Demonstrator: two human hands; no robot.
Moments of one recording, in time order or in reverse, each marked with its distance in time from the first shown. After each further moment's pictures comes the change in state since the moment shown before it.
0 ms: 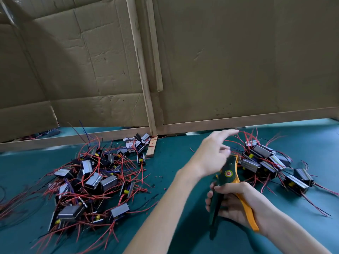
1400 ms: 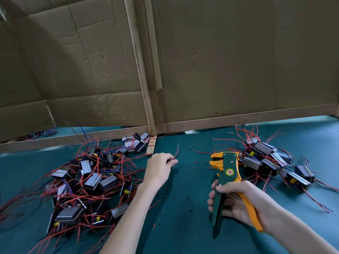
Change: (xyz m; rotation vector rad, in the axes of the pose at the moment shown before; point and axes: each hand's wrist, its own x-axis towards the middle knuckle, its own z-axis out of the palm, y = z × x) left_hand -0.044 -0.126 -0.048 0.450 0.256 -0.329; right_hand 0.002 0.001 -0.005 -0.071 0.027 -0.051
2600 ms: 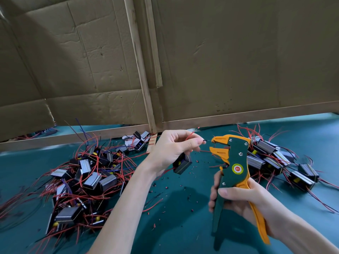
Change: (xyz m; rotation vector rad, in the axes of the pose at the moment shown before) left_hand -0.018 0.080 -0.066 -0.911 -0.250 0.105; right_hand -0.021 -0.007 0.019 -0.157 -0.263 -0.289
